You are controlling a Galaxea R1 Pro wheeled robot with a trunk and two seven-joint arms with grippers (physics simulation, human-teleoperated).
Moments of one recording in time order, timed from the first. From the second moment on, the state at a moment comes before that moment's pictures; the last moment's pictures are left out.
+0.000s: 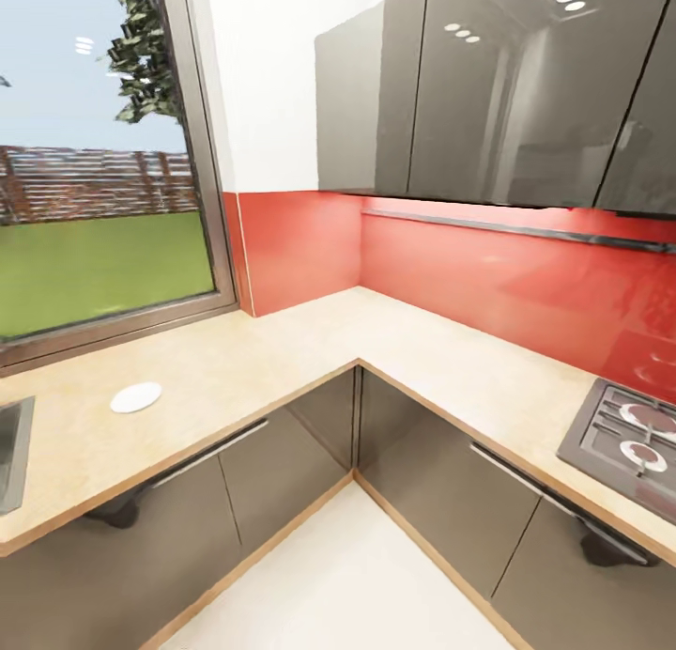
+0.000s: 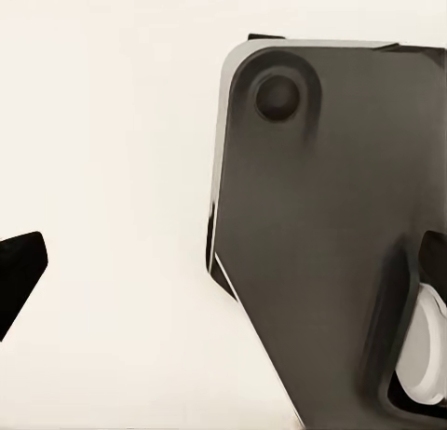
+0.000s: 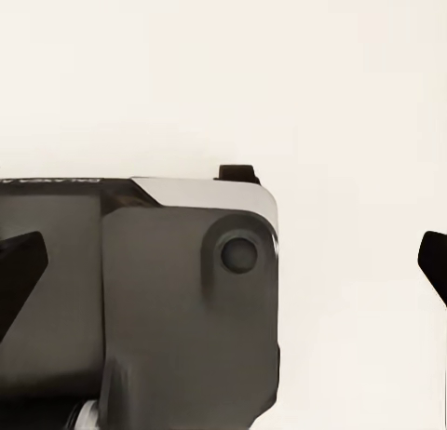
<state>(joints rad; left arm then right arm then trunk) -0.01 0.01 0.31 -0.06 -0.22 -0.13 0.07 -0.25 0.08 -0.03 -0.03 0.05 0.00 -0.14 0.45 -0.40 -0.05</state>
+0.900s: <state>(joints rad) -0.01 0.01 0.31 -0.06 -0.22 -0.13 0.07 -0.25 0.08 -0.03 -0.03 0.05 0.00 -0.14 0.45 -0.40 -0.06</state>
